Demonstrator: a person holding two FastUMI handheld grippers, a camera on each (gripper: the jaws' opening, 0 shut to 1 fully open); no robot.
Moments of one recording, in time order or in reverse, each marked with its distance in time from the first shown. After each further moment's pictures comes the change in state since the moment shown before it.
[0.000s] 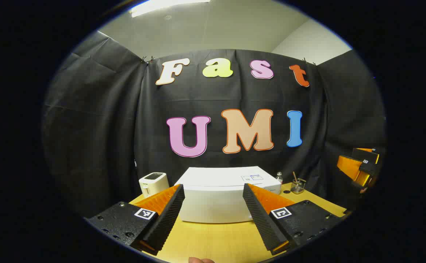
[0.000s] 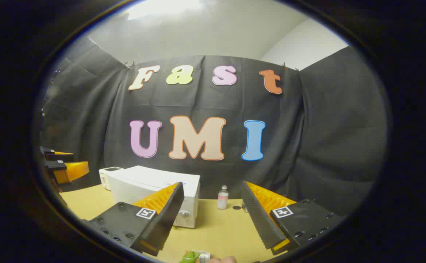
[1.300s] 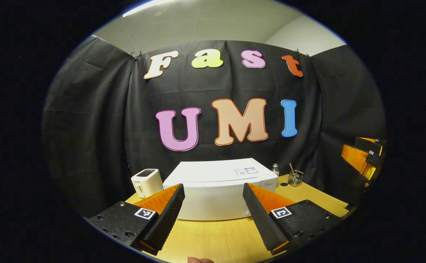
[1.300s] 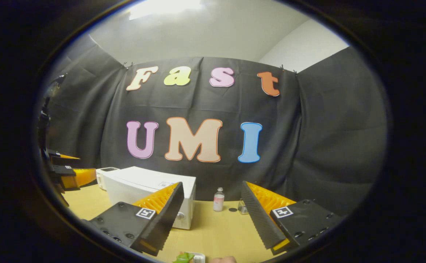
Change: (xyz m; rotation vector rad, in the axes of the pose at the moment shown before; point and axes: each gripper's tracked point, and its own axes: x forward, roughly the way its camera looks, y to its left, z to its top) left arm 0.025 -0.018 -0.016 0.050 0.056 -0.039; right arm 0.003 -0.015 -0.001 -0.004 -0.016 -0.023
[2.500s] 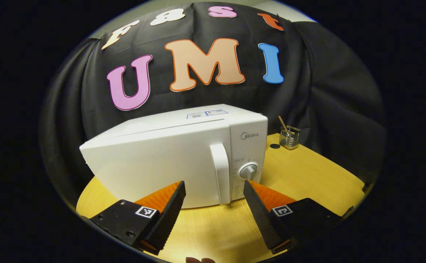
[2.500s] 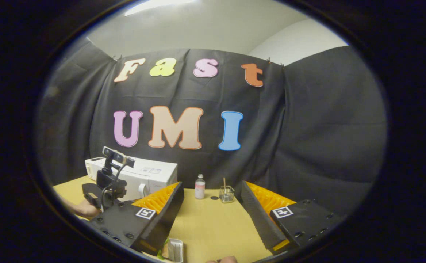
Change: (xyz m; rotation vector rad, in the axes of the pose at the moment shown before) left arm 0.156 -0.127 -0.196 0.076 0.328 -0.143; right arm -0.043 -0.080 -0.032 0.011 0.125 -0.108
